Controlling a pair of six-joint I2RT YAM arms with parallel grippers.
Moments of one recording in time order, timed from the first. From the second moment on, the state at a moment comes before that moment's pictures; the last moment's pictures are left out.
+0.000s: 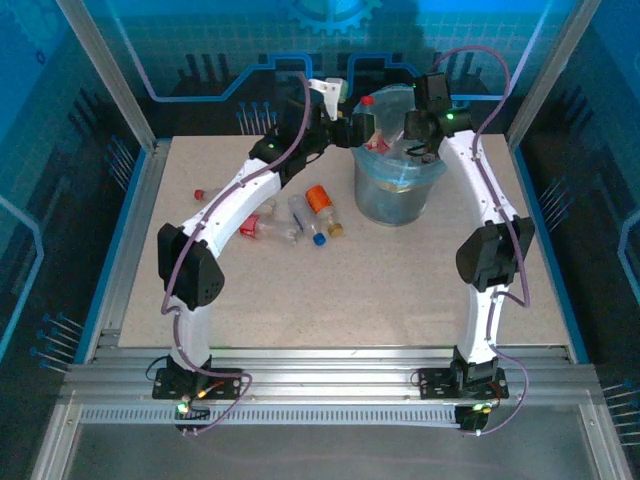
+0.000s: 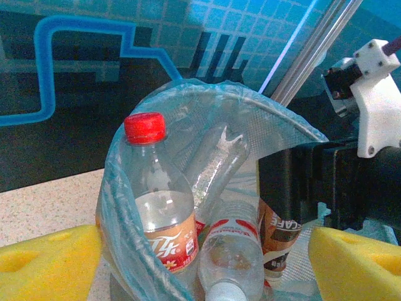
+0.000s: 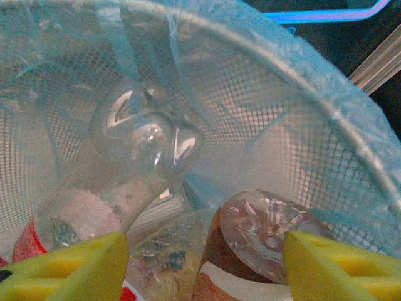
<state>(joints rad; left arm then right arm) -0.51 1.99 2.02 -0.28 0.11 -0.35 0.21 2.04 2.19 -0.94 0.37 0.23</state>
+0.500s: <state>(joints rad) -0.50 1.95 1.98 -0.29 0.11 -0.35 0.21 2.02 2.26 -1.00 0.30 0.27</state>
